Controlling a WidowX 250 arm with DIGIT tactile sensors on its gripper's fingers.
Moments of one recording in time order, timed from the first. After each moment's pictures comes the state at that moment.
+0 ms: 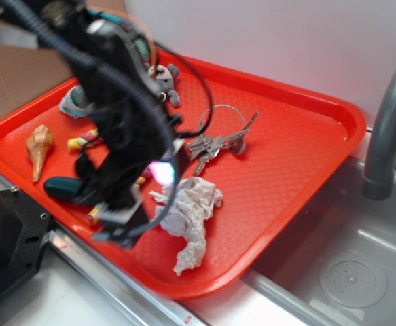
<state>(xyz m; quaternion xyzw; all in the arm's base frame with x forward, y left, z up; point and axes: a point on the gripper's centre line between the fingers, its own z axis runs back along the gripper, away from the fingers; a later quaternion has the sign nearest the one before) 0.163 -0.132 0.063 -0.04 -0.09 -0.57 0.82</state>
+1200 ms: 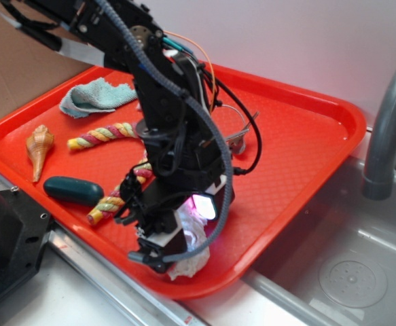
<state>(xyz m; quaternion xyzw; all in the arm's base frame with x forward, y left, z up) 0.153 -0.164 0.028 -0.08 -0.05 -0.64 0.76</state>
